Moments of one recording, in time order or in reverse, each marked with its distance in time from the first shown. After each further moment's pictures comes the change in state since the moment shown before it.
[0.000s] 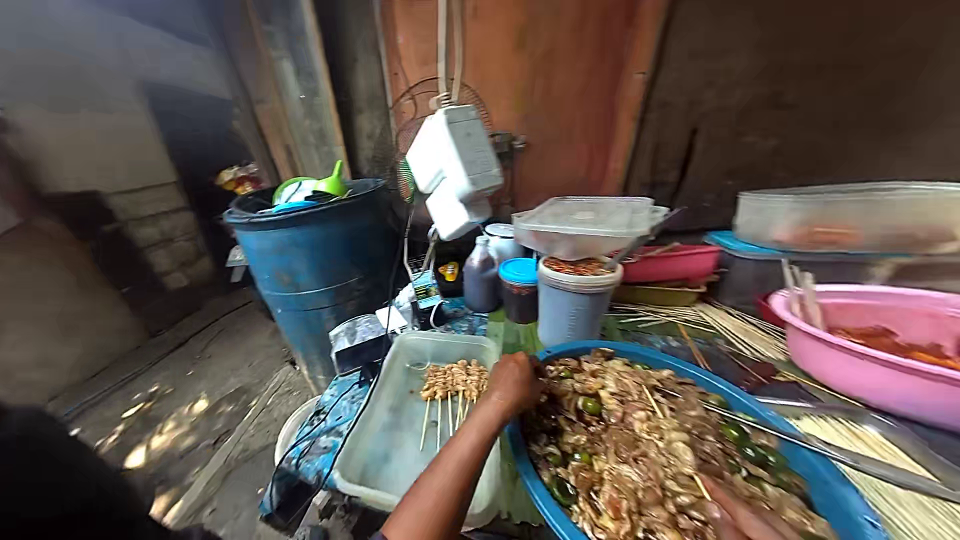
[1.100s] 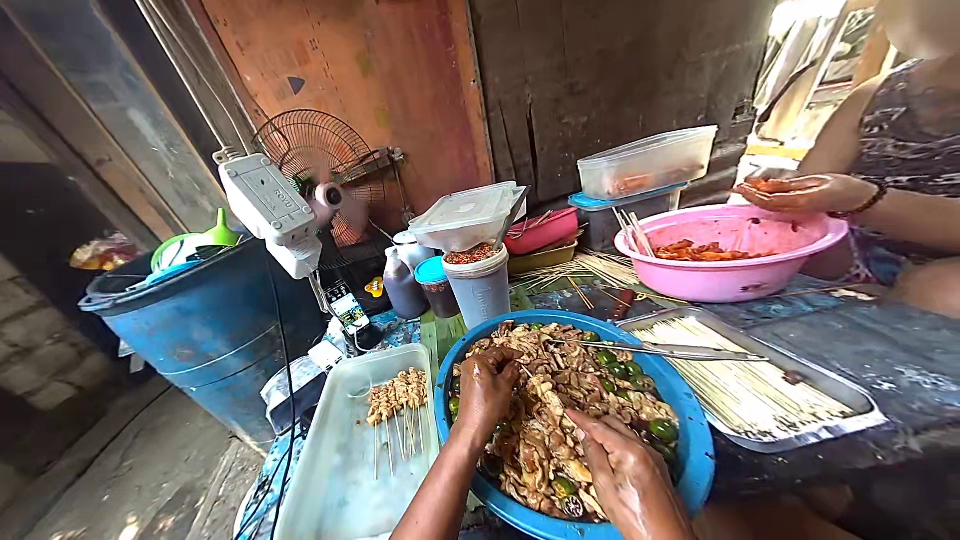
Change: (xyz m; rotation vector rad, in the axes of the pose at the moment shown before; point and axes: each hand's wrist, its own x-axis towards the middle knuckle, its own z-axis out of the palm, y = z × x) left_hand -0.015 0.051 0.049 -0.373 0.173 0.195; right_hand 0.001 -0.022 0.009 0.028 0.049 0.039
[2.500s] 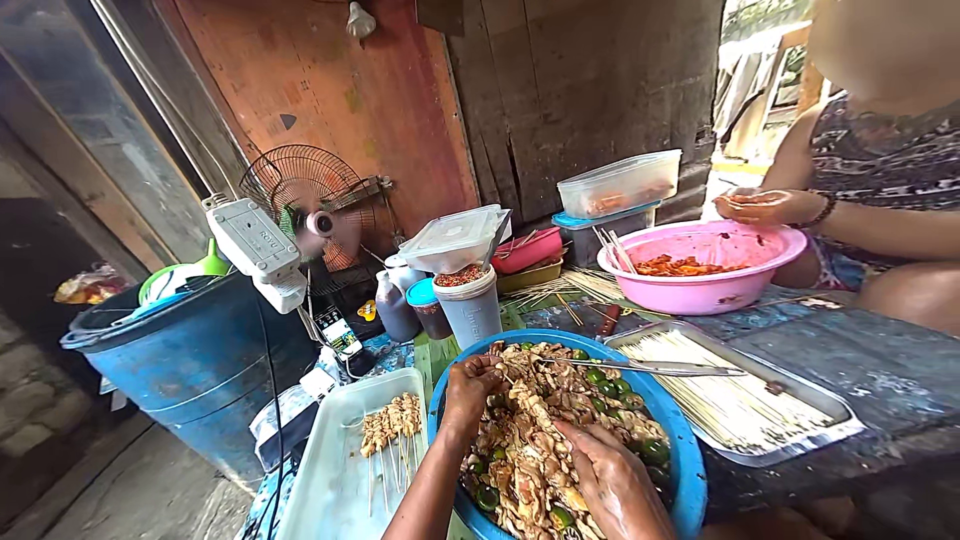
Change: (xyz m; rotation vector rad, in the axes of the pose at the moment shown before) left_hand 0.030 -0.008 -0.001 -0.562 -0.020 -0.207; right_hand 0.012 0.009 0.004 -0.030 -0.082 0.063
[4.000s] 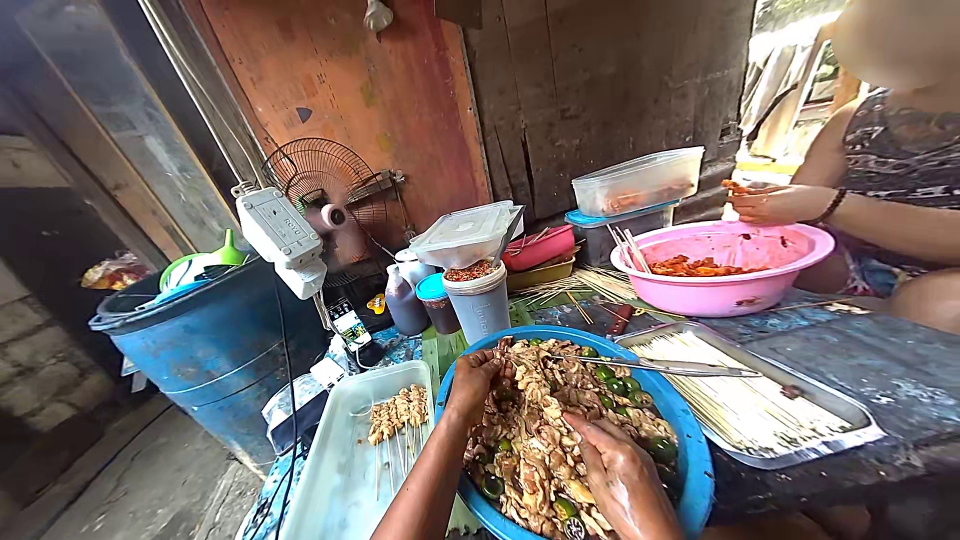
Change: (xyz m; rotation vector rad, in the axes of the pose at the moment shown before) left_hand 0.009 -0.004 -0.005 -0.067 0.004 -0.109; right_hand 0.002 0.004 0.005 0.024 0.086 -0.055
